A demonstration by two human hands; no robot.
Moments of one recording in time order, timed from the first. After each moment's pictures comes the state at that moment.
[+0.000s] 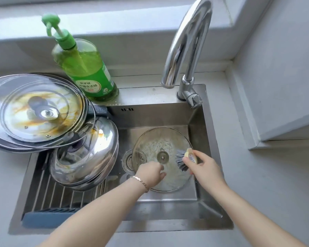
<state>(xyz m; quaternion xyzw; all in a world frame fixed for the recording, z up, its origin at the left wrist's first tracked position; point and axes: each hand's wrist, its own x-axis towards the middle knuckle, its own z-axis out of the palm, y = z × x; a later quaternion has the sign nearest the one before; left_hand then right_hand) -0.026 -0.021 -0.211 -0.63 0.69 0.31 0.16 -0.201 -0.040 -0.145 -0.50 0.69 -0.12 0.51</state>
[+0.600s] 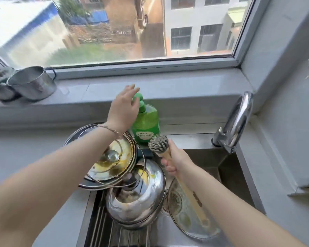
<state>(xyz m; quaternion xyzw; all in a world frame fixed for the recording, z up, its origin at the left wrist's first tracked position) 0.196 -0.143 0.058 -0.72 0.62 0.08 -0.29 0.024 -0.100 -0.010 -0.33 0.56 -0.17 0.74</state>
